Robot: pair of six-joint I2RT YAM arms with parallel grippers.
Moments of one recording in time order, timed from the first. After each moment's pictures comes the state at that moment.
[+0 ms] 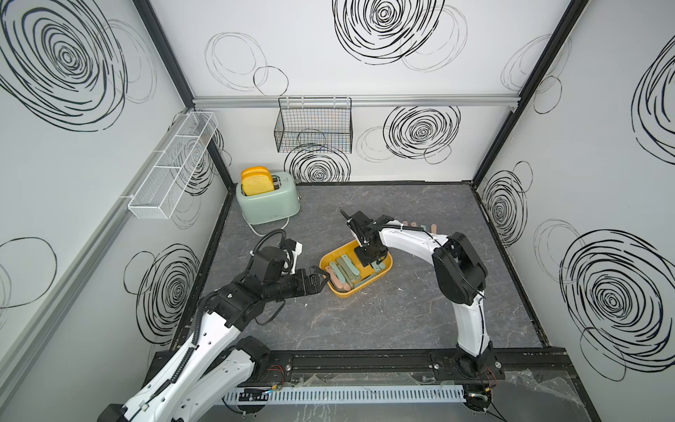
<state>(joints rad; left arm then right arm) -0.48 0.76 0.77 -0.74 0.34 -0.71 0.73 2.08 1.57 -0.89 0.12 0.21</state>
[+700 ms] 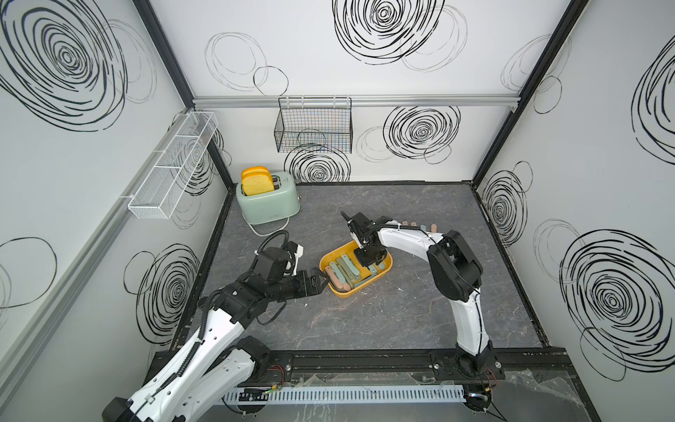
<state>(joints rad) -0.47 0.78 0.74 -0.73 0.34 -0.71 0.72 2.11 1.58 -0.87 0.06 0.19</state>
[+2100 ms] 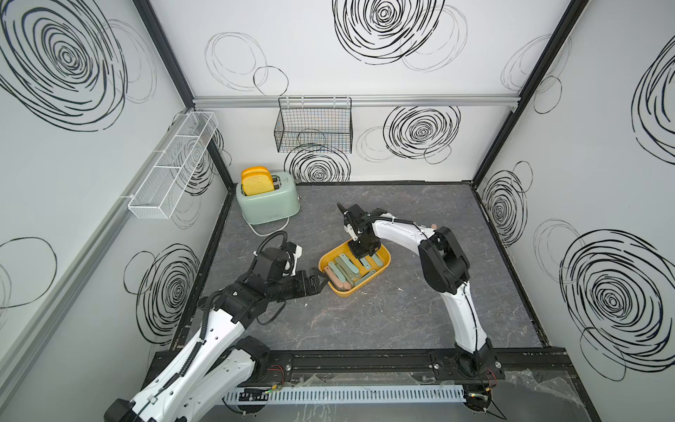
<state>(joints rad) -0.45 0.79 0.71 -0.71 0.36 -0.70 0.70 2.25 1.79 -0.93 -0.02 0.17</state>
